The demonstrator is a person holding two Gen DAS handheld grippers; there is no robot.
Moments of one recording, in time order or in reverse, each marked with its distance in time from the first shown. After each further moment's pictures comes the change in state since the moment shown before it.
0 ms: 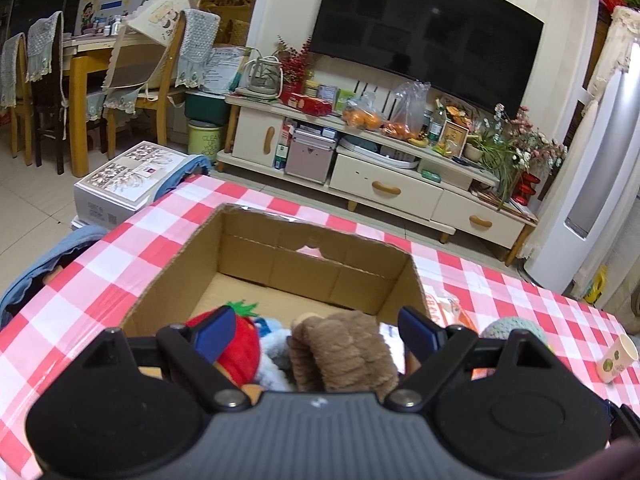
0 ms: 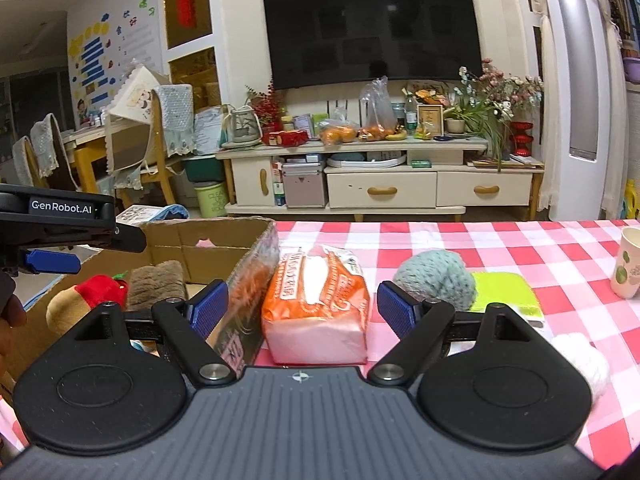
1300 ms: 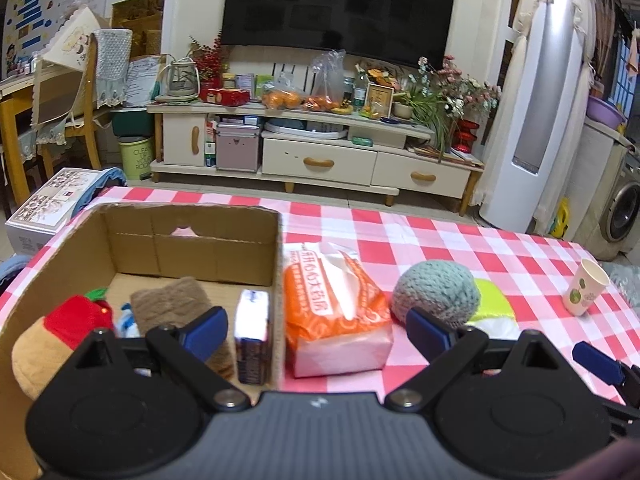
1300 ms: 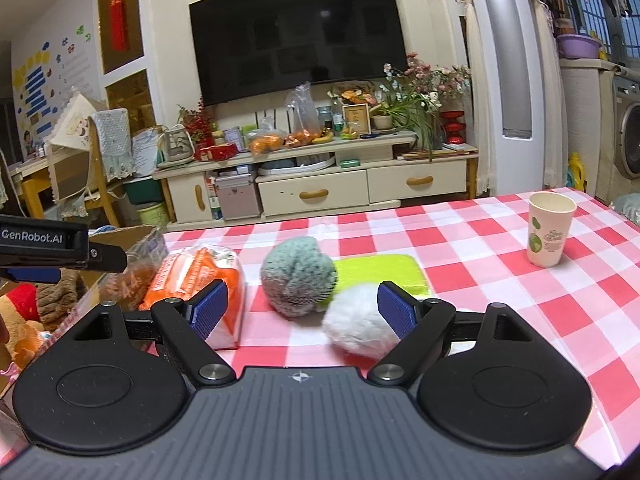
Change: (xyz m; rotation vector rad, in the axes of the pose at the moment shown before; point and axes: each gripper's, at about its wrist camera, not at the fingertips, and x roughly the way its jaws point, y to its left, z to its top) left arm 0.008 -0.094 -0.032 0.207 0.041 -0.111; right arm -0.025 -0.030 -0.030 0.121 -0.045 -0.178
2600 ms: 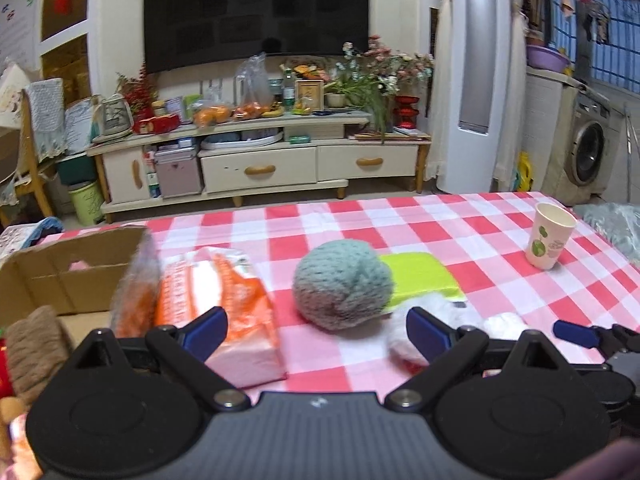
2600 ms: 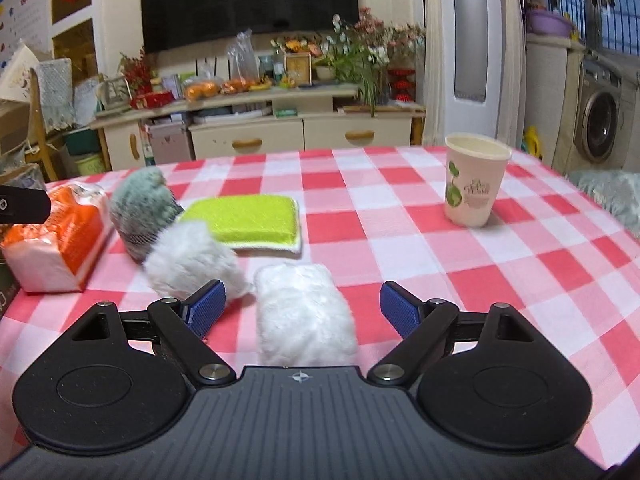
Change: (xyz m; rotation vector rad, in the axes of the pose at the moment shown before) left arm 0.029 -0.094 -0.020 0.208 -0.026 -0.078; right arm 0.036 -0.059 -0.032 -0.009 0.155 -0.178
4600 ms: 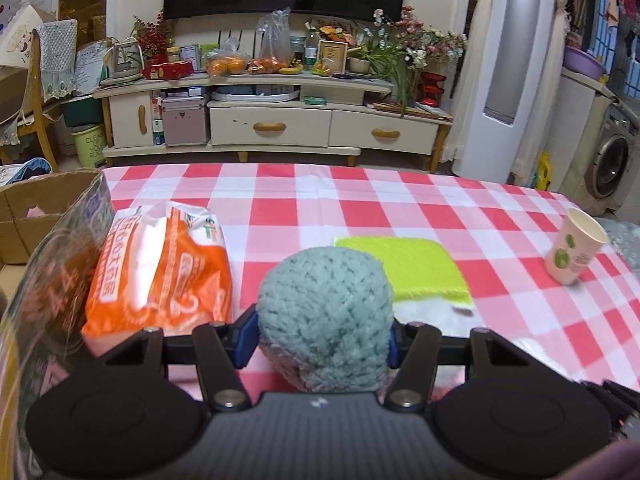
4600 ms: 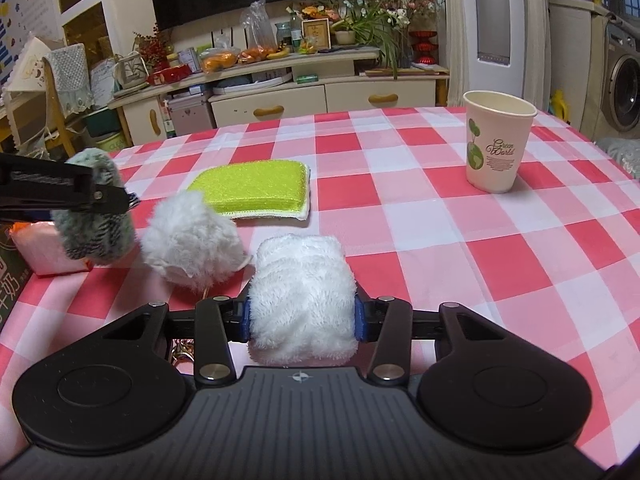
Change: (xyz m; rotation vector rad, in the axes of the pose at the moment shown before) left arm 0.053 -0.010 0.003 -0.131 0.115 0.009; right arm 0.013 -0.032 -0.005 0.005 0.088 0.107
